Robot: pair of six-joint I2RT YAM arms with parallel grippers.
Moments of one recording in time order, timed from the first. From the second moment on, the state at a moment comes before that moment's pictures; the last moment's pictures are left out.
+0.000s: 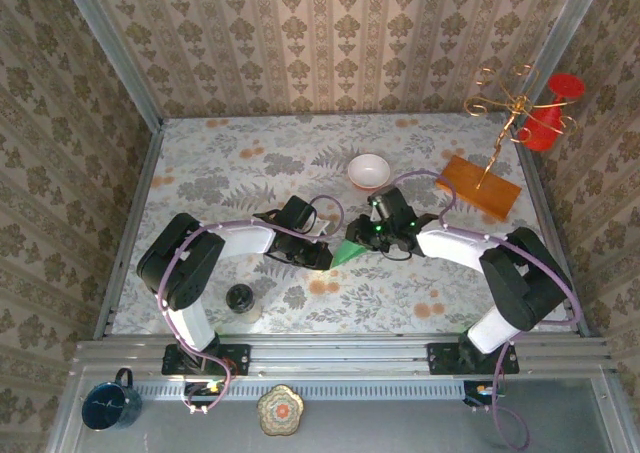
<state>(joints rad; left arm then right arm) -0.71 1.75 0.88 -0.27 0.57 -0.33 0.56 1.58 0.81 -0.09 -0.31 0.89</state>
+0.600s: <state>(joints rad) -0.71 1.76 0.87 -0.26 0.57 -0.33 0.60 1.60 0.81 -0.21 -0.15 0.95</state>
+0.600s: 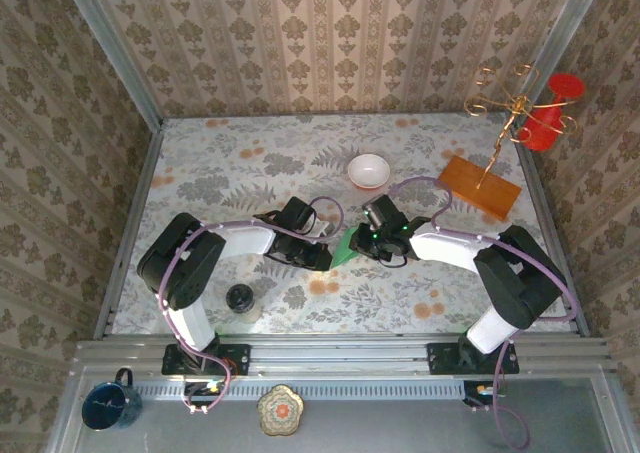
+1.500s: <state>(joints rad) -0.72 1.76 0.87 -0.26 0.57 -0.33 0.60 1.61 0.89 -0.18 -0.14 0.95</state>
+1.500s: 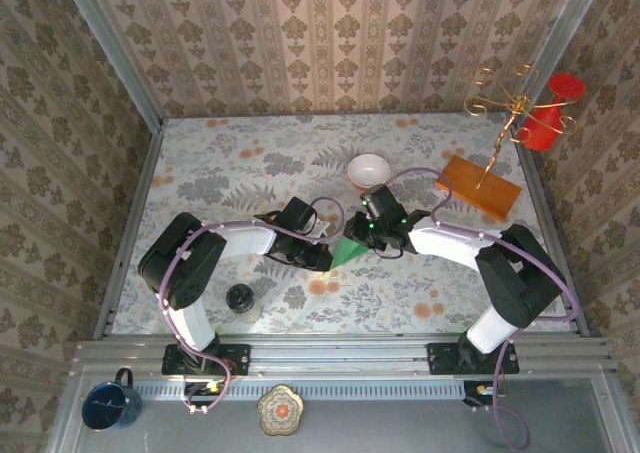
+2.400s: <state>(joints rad) -0.72 1.76 0.87 -0.26 0.57 -0.33 0.57 1.63 0.91 -0.34 -0.03 0.97</state>
